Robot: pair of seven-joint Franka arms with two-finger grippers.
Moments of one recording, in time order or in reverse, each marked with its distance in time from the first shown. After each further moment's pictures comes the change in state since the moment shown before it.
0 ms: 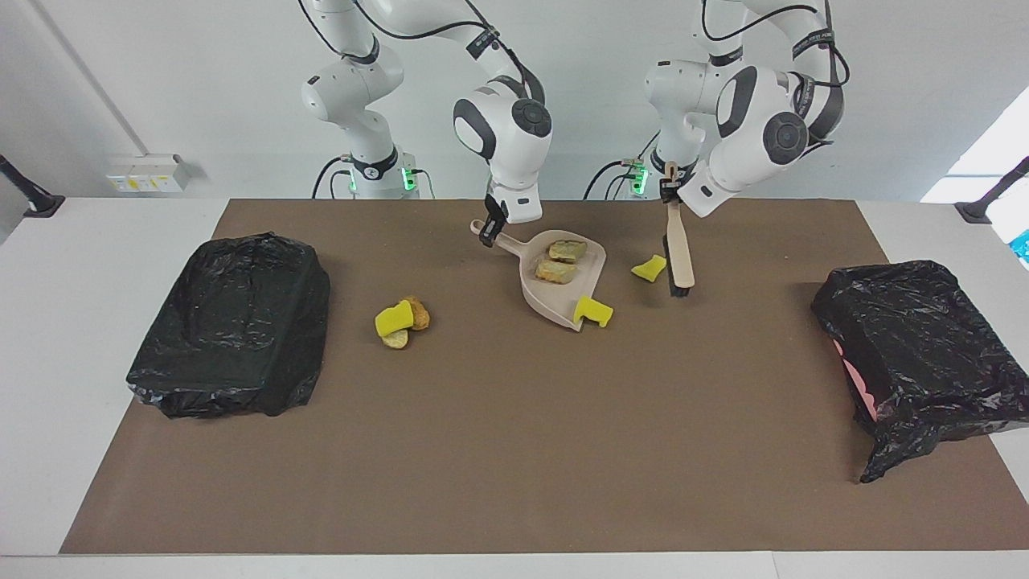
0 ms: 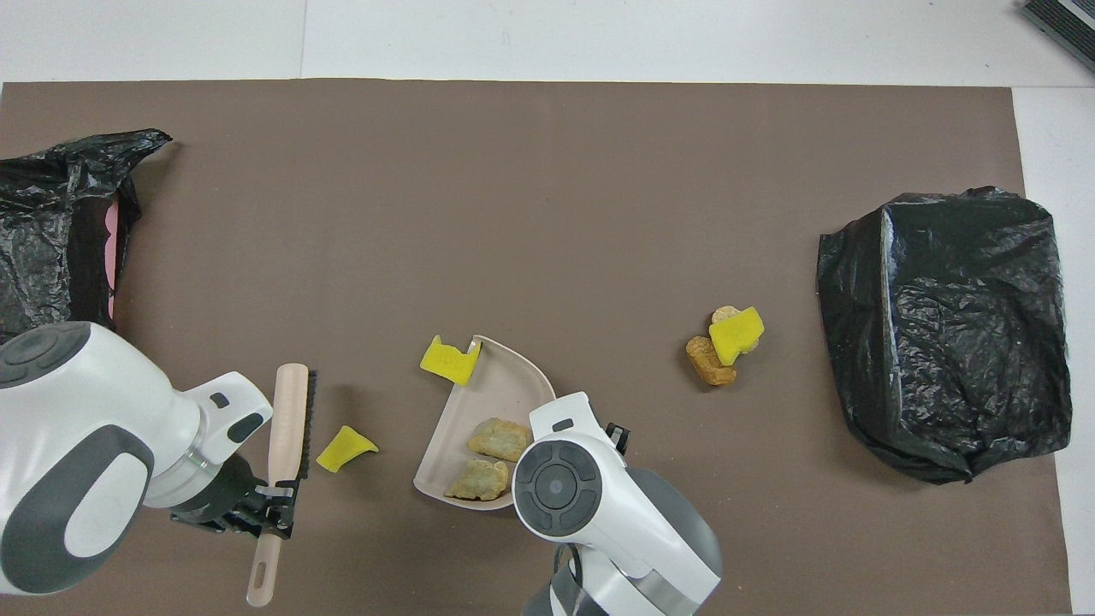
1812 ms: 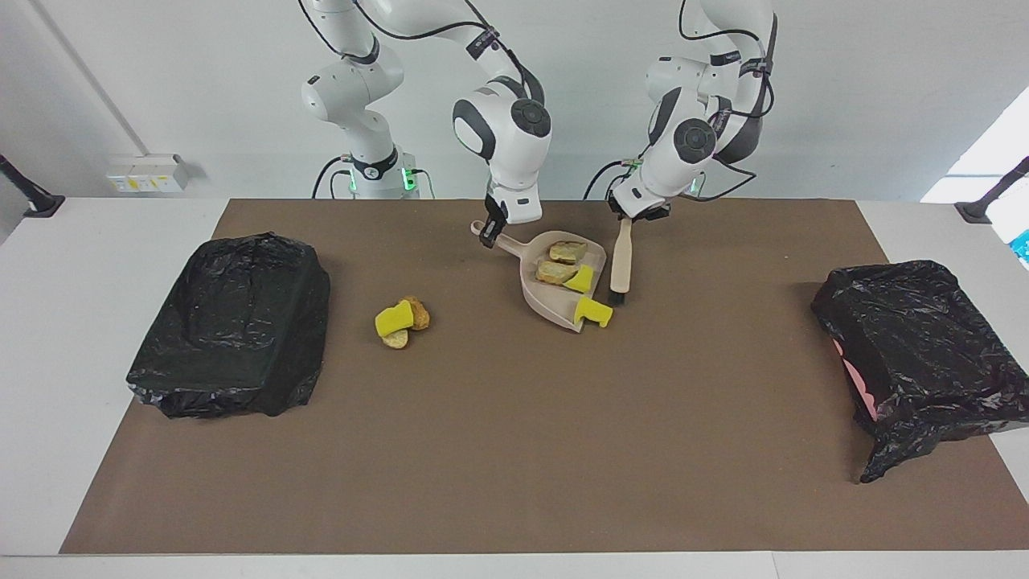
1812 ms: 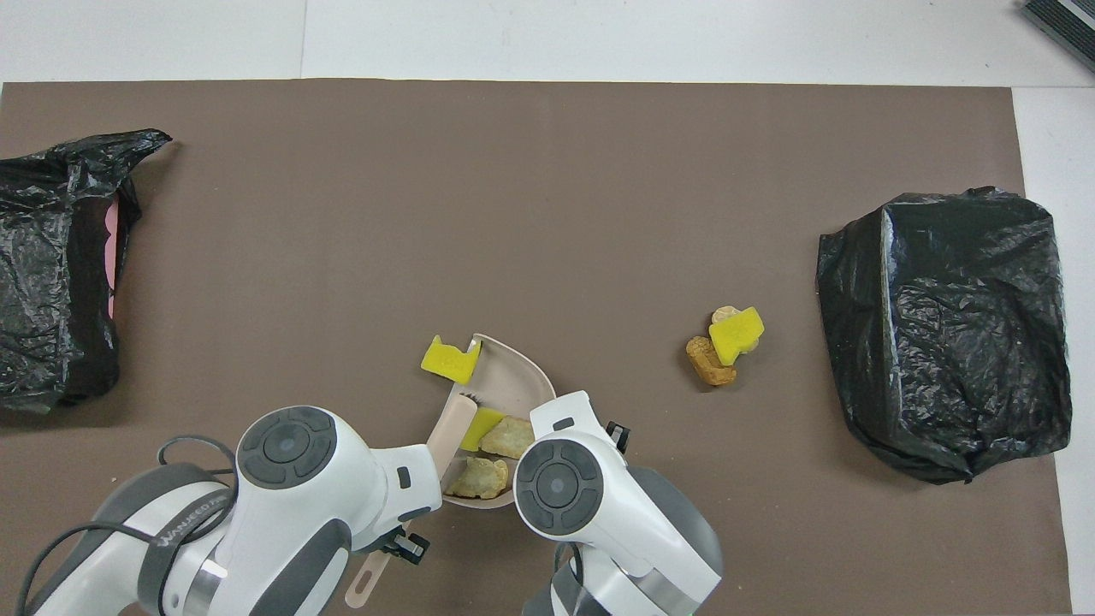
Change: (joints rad) left arm -0.356 0.053 -0.031 -0.062 0.017 0.261 0.262; right arm -0.002 0.001 0.000 0.000 0.000 0.002 0.000
